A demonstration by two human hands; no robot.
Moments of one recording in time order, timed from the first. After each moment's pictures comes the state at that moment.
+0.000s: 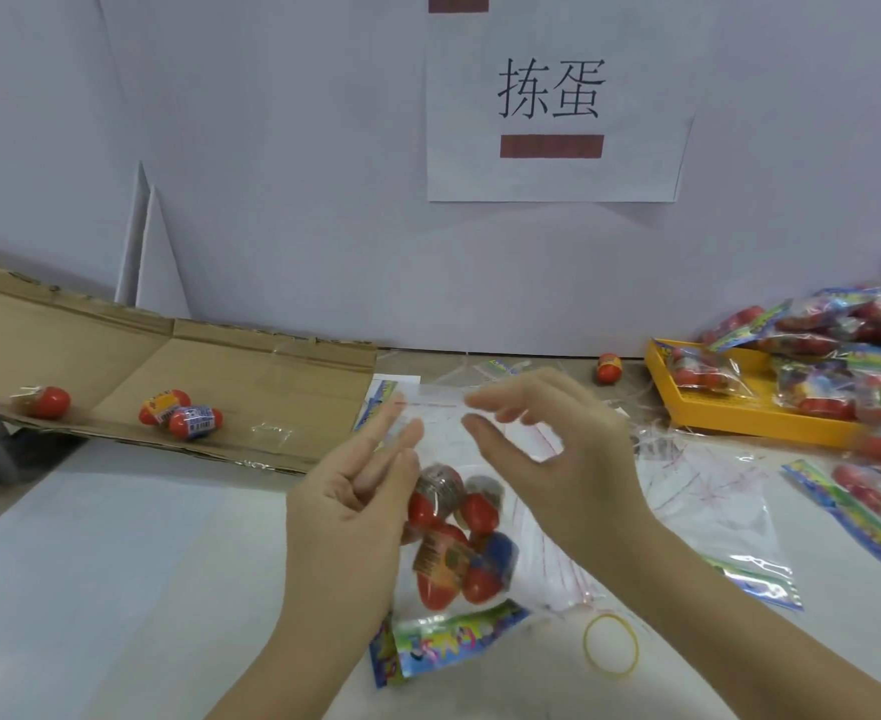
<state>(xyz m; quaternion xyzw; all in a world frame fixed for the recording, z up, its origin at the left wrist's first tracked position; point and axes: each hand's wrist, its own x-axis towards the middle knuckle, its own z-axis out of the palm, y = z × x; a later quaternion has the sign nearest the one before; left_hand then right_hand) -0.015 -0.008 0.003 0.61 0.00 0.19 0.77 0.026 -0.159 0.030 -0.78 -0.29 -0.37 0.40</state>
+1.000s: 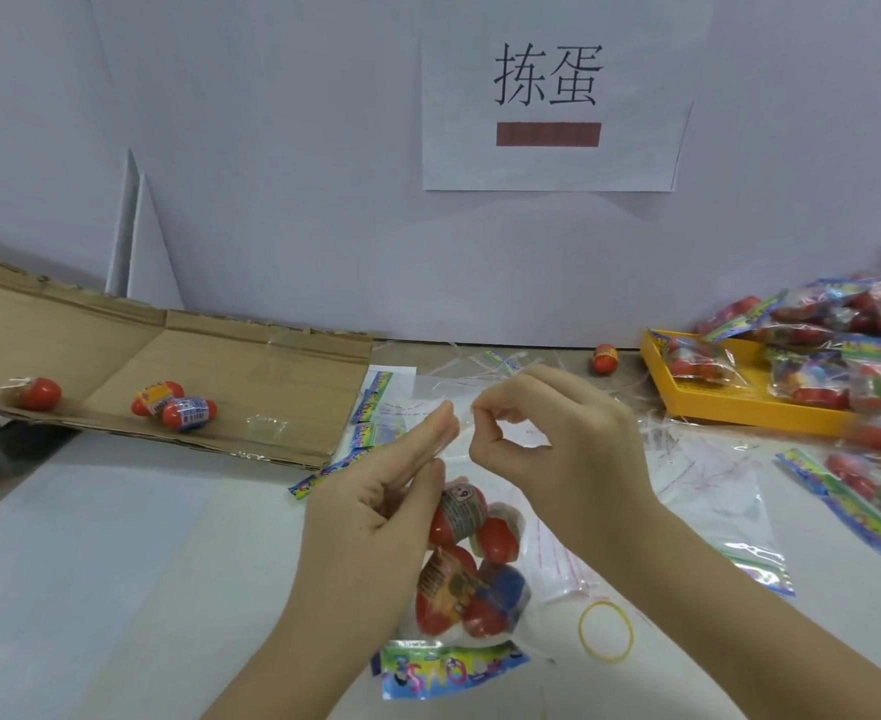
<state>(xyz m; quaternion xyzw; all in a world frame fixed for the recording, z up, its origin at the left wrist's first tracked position) -0.024 -0.012 0.004 0.71 -0.09 0.19 0.68 0.025 -0.161 0.033 -0.80 -0.30 -0.44 0.28</state>
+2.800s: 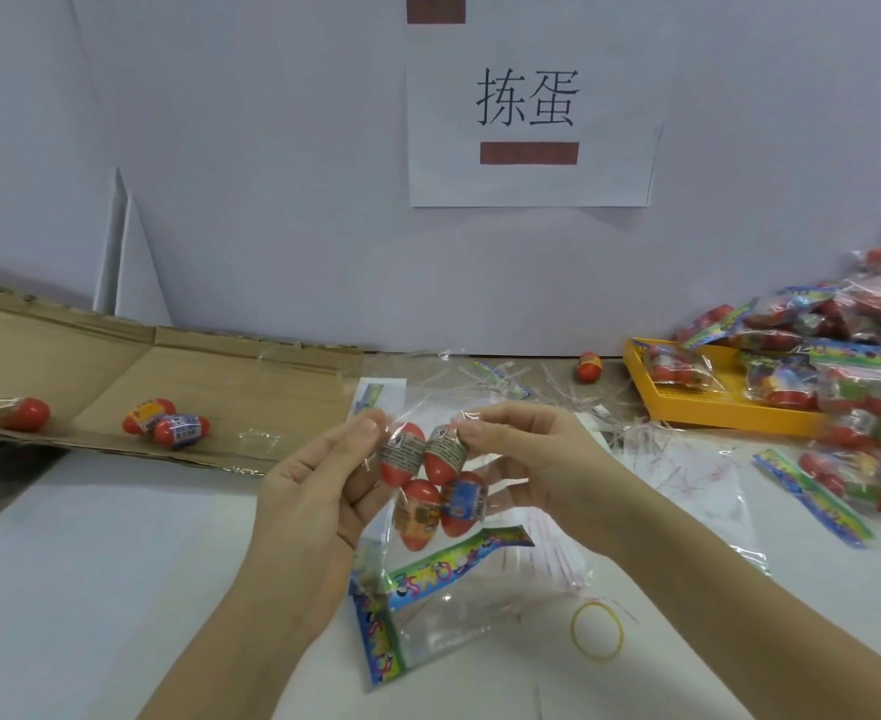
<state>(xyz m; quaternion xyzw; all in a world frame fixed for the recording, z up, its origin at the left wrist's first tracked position) -0.001 0.011 0.015 0.47 0.05 0.07 0.88 0.038 -0.171 0.032 -0.68 -0.11 0.14 0.71</state>
